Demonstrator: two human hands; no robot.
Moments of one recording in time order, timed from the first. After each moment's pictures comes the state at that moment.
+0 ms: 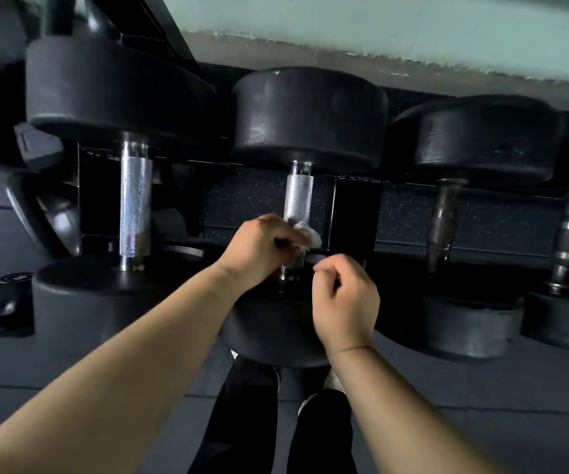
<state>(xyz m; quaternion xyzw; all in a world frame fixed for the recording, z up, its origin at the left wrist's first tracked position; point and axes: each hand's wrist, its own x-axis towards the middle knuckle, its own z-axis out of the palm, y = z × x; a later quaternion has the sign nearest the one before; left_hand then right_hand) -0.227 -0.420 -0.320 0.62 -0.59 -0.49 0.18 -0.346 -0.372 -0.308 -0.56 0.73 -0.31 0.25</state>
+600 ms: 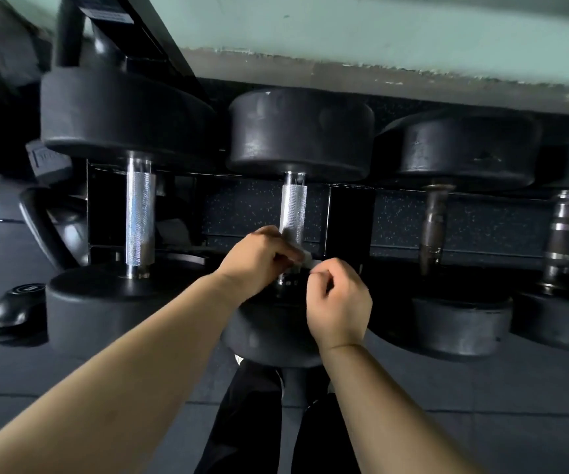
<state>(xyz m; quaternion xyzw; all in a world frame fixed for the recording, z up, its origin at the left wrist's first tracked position) -0.228 -0.422 -0.308 0.60 -0.65 -0.45 0.07 -0.345 -0.375 -0.309 -0.56 0.74 -0.29 0.22</state>
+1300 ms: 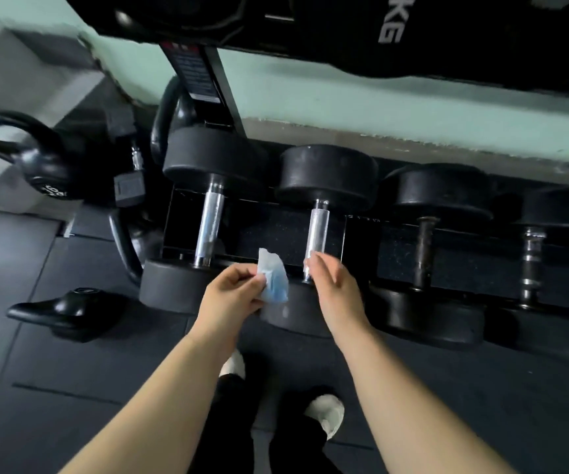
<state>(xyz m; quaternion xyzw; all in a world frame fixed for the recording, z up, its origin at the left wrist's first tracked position) -0.198 -0.321 -0.191 0.67 -0.15 -0.59 0.44 -0.328 -0.356 -0.208 -0.47 0.63 -0.24 0.56</state>
